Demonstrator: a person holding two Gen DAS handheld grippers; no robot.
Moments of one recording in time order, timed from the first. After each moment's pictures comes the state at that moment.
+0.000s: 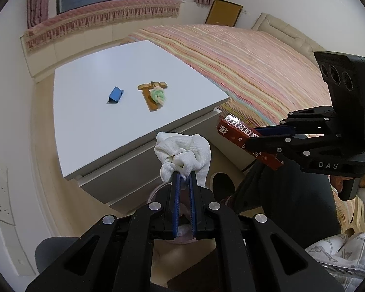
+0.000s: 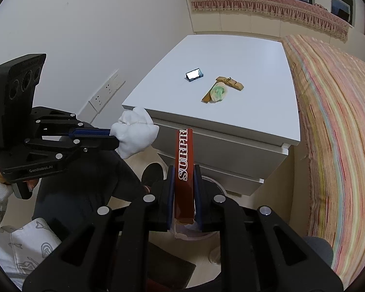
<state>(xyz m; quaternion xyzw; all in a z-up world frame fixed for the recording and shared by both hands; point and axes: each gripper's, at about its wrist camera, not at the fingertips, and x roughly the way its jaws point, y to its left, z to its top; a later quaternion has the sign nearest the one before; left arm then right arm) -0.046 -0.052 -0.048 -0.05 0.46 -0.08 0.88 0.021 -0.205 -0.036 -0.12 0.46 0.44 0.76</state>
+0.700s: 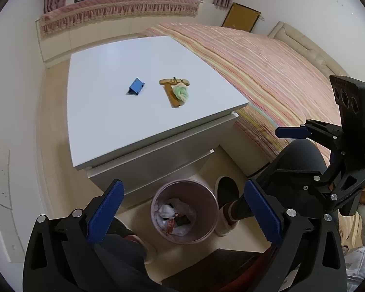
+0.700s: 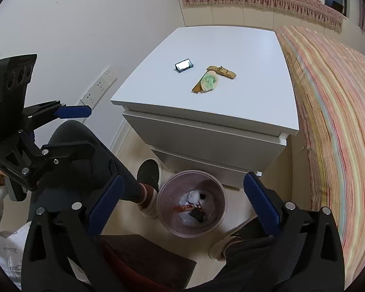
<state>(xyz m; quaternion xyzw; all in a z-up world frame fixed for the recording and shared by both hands) -0.047 -0.032 -0.056 -0.09 0.46 -0.04 0.88 0.031 -0.205 -0.052 -0.11 0.48 0.42 0.76</state>
